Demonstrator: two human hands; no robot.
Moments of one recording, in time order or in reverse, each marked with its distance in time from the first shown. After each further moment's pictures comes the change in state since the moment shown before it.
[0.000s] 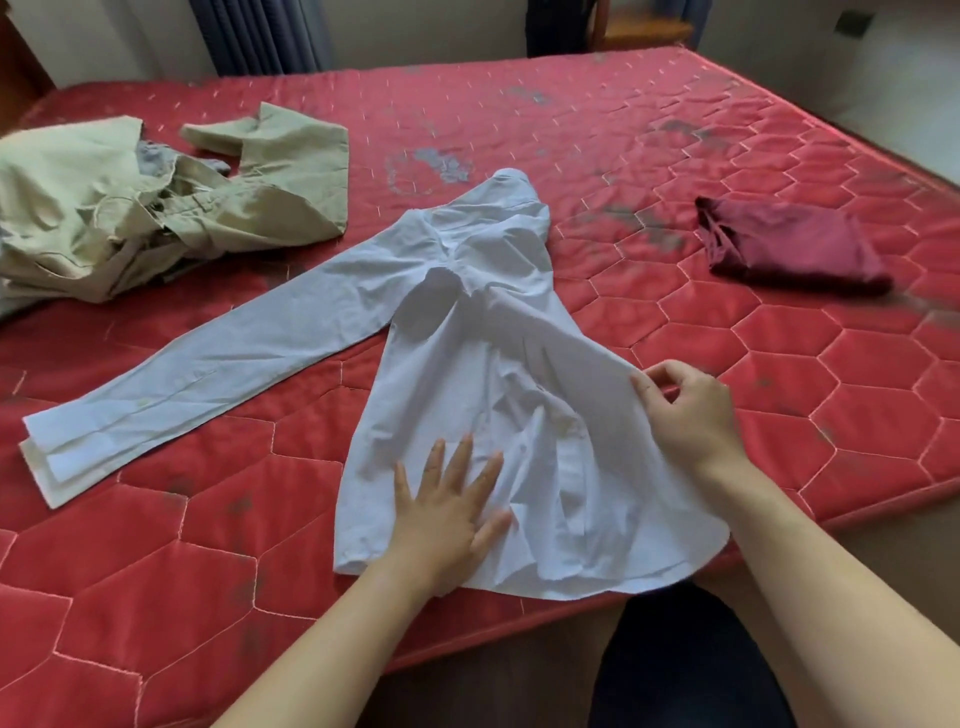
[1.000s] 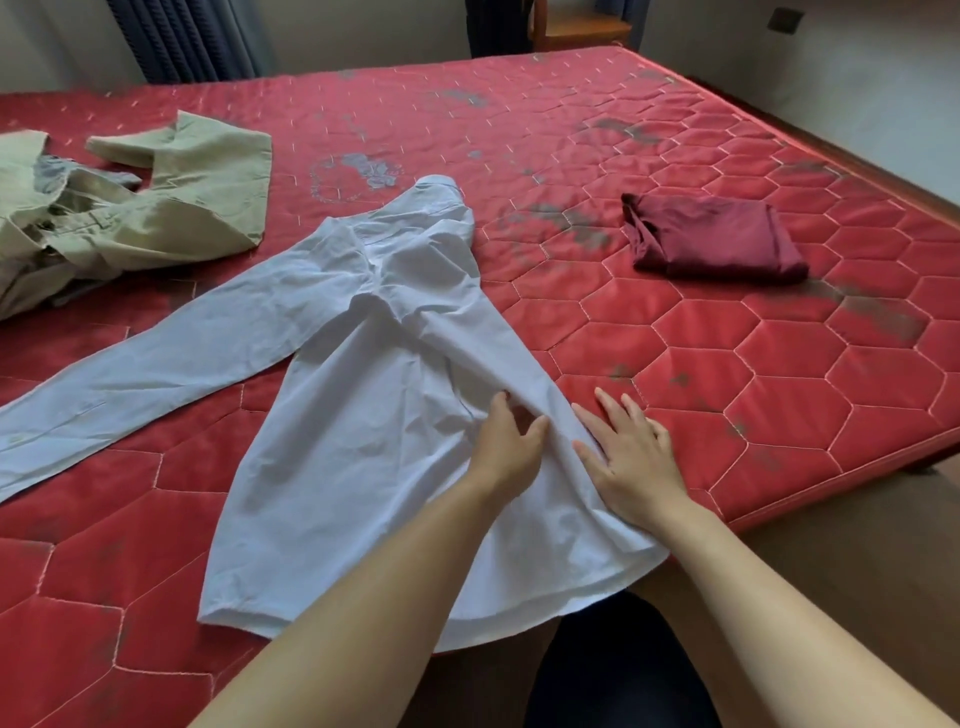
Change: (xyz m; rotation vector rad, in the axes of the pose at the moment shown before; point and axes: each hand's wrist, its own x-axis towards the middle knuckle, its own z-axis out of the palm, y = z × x) left_hand 0.104 0.151 -0.030 -1.138 0.153 -0.160; right_hand -0.004 0.101 -0.009 -0.488 -0.367 -0.139
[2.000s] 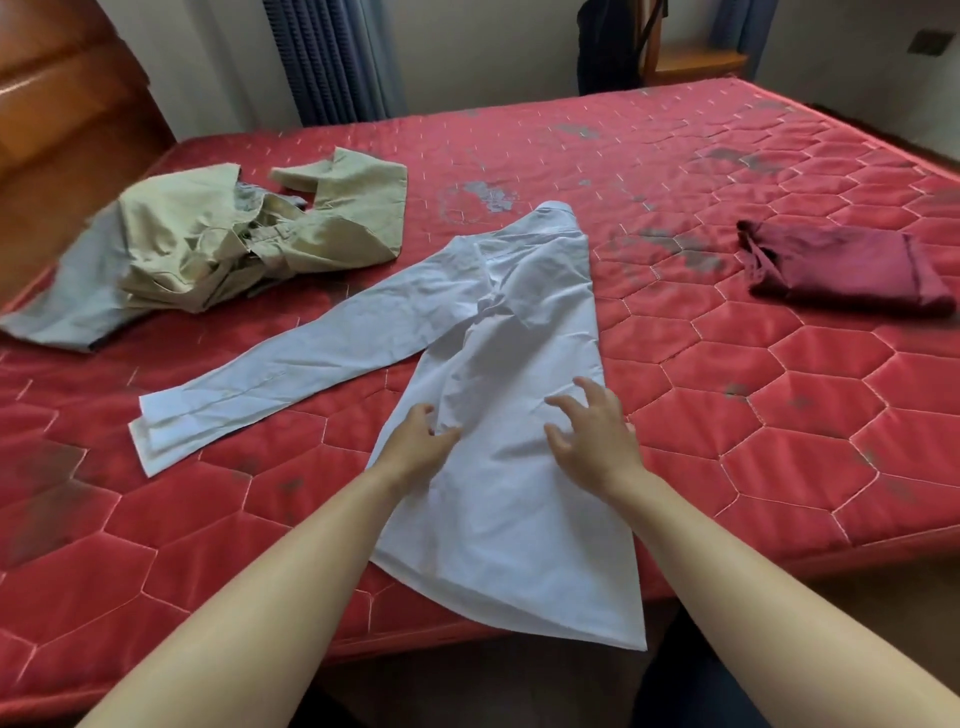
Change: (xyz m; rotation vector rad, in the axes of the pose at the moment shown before) left_hand -0.040 -0.049 -0.197 0.380 0.233 -0.176; right_hand 0.018 -0.159 0.008 0.231 0.035 -0.084
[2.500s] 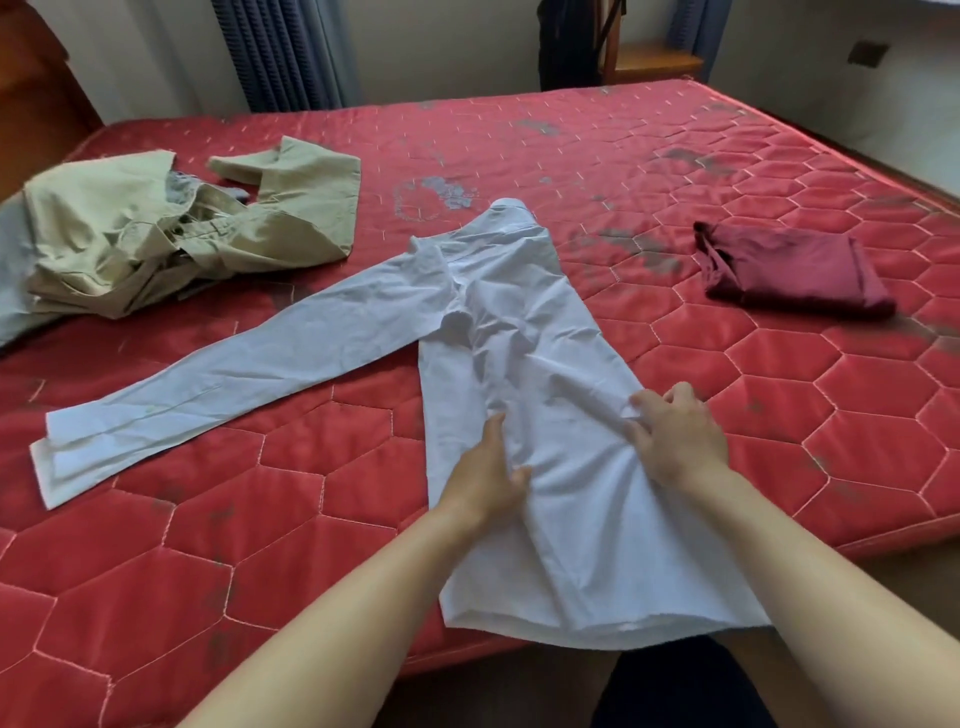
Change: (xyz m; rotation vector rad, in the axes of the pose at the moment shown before) left_hand -0.019 0.053 0.093 0.095 -0.151 0.267; right_hand 0.011 0.103 -0.057 -0.286 0.107 0.220
